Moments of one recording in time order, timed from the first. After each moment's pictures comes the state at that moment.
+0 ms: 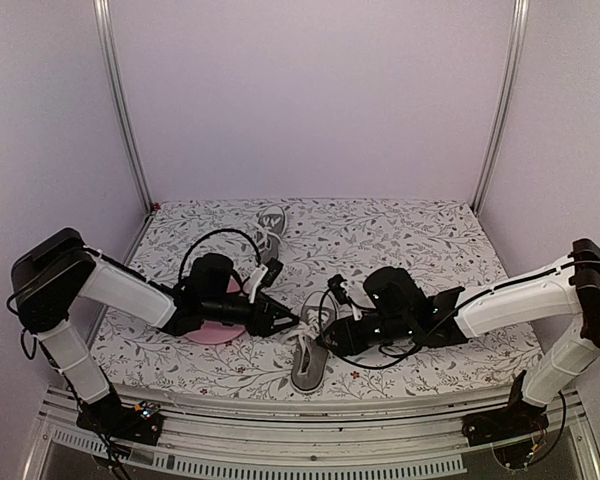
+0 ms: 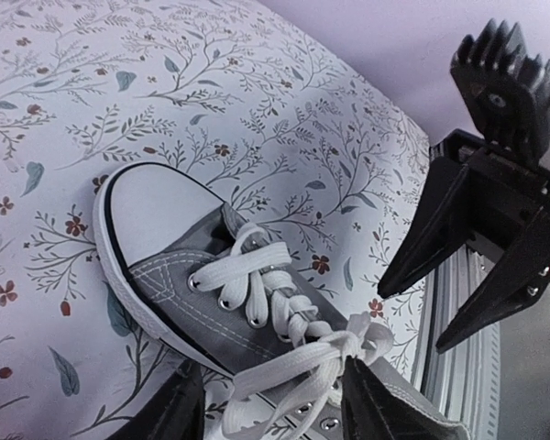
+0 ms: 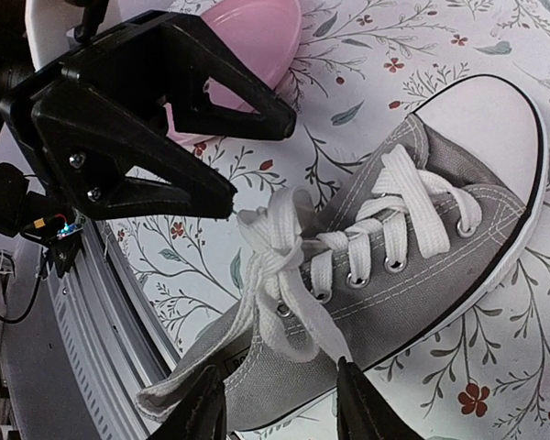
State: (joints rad) left arm -0.77 1.69 0.63 0.58 0.52 -0.30; right arm 1.03 1.56 0.76 0.13 -0.16 0.56
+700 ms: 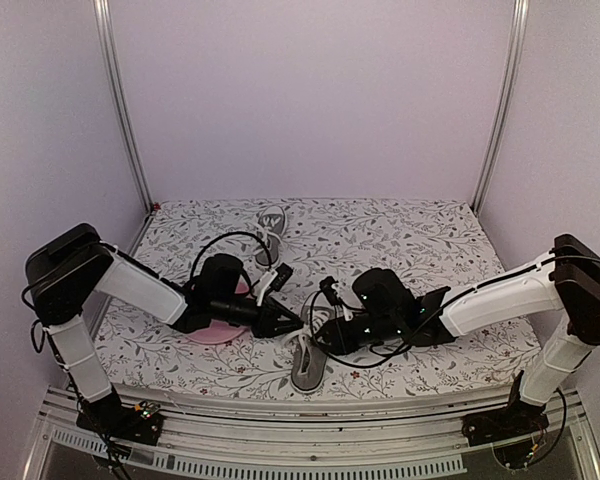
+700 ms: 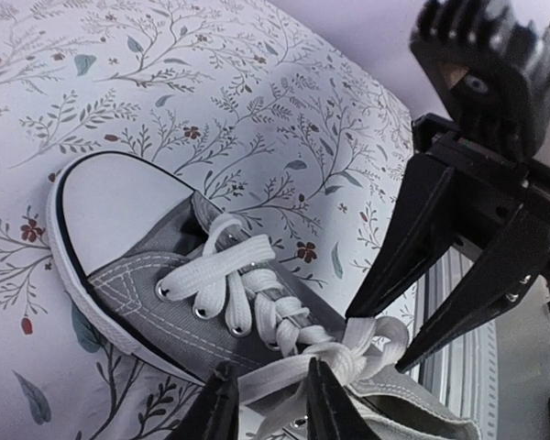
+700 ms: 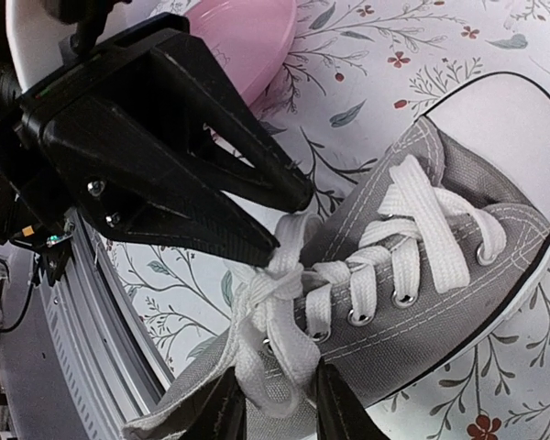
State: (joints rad) left arm -0.77 1.79 0.70 0.56 0.61 -0.25; right arm 1.03 1.66 0.81 0.16 -0.17 0.57
